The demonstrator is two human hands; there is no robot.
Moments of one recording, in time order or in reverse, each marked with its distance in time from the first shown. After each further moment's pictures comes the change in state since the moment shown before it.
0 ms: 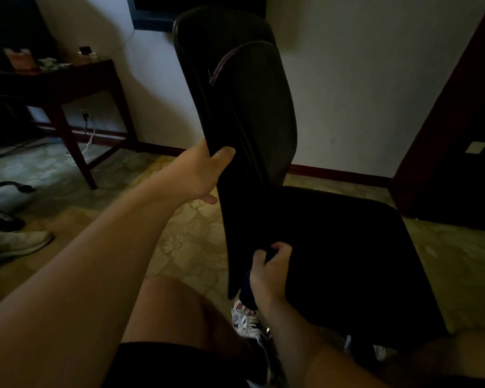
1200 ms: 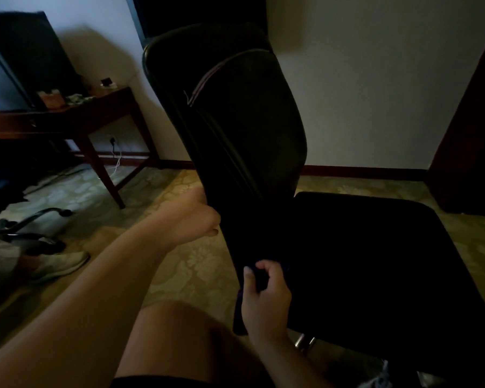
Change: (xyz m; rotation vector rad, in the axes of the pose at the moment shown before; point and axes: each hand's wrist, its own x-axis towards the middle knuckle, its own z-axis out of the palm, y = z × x) left_hand 0.000 -0.010 0.020 0.009 -0.114 -0.223; right_hand -0.023 -0.011 0.004 -0.047 -0.034 -0.143
